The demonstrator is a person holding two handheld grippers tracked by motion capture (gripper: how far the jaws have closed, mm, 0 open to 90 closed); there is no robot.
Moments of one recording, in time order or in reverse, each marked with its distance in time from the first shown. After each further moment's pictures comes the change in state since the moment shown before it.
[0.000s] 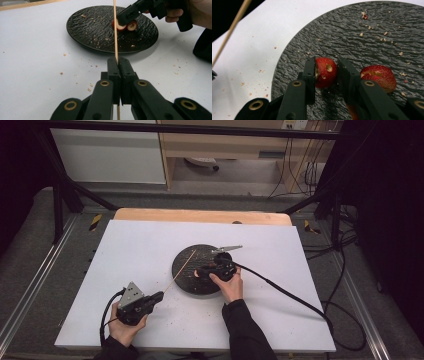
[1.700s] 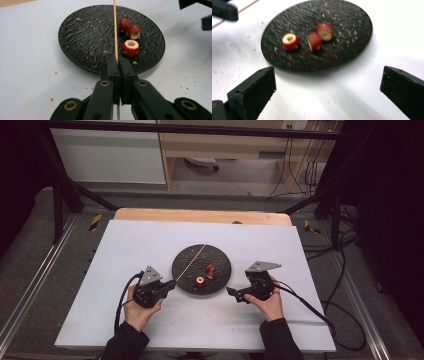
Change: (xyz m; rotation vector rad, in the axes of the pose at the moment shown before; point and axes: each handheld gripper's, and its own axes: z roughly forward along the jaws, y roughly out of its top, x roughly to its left) left arm -0.003 0.046 0.045 0.109 0.008 -0.025; right arm -0.009 -0.058 -0.105 -0.055 -0.172 -0.141
